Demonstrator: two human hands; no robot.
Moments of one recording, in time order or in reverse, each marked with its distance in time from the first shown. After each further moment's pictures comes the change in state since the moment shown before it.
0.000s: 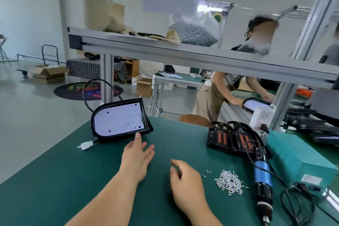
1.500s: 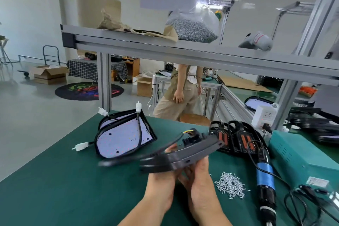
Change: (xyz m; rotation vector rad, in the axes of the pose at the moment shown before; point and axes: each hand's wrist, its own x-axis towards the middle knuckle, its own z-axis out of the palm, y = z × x) left_hand -0.062 -0.061 0.038 0.157 -0.228 0.136; right_hand 0.005 -0.003 -0.017 1.098 -0.003 0.119
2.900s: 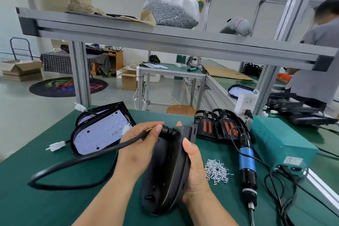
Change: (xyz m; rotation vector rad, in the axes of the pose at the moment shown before) left_hand 0.010 0.057 -0.006 0.472 -0.113 0.460; right_hand 0.002 -0.017 -0.003 0.361 -0.241 0.127
